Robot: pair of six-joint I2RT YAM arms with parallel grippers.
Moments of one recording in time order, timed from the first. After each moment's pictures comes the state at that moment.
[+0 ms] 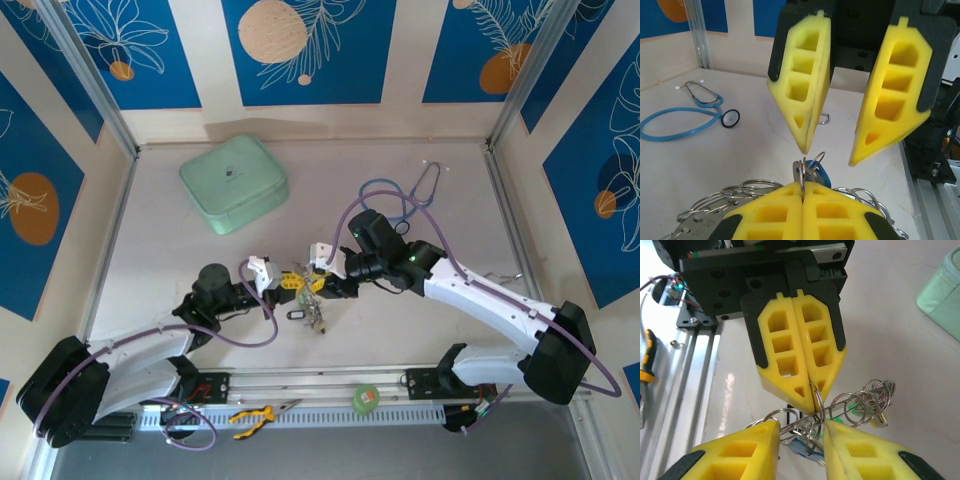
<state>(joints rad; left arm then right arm) -0.68 1.03 0.25 0.69 0.60 0.00 0.82 1.22 0.97 -0.50 -0.52 -0.52</state>
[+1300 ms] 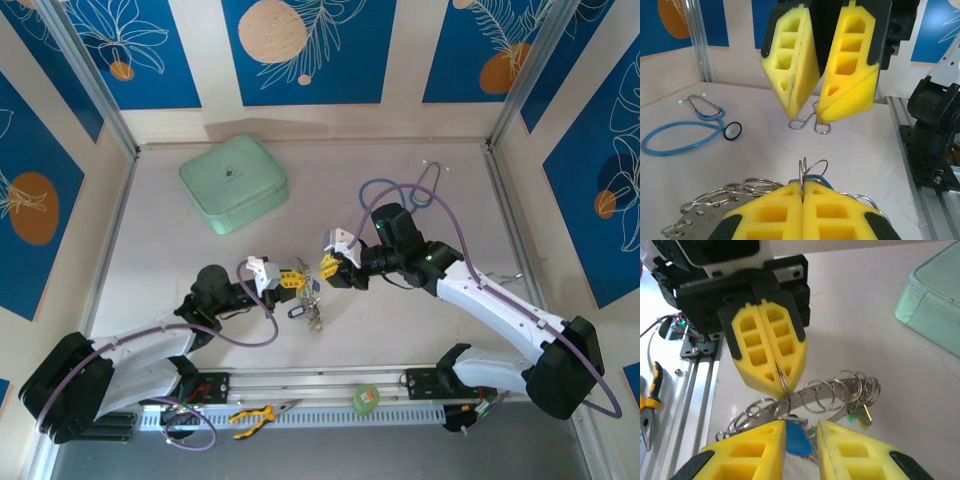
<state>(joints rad) -0.68 1.06 0.24 0.78 0.61 0.01 0.68 1.16 0.89 -0.40 -0.70 -0.43</state>
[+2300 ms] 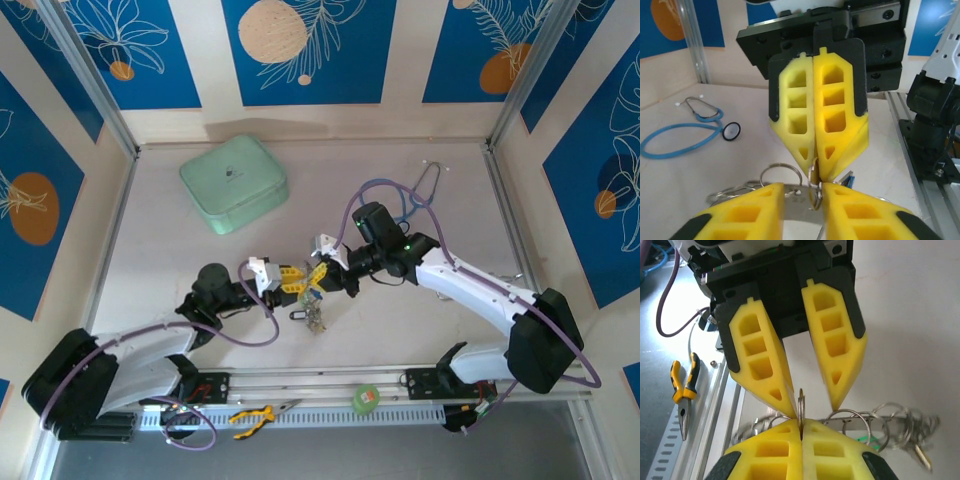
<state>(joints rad) -0.68 1.06 0.25 0.76 0.64 0.06 0.71 1.31 0.95 -0.46 -0.79 -0.47</state>
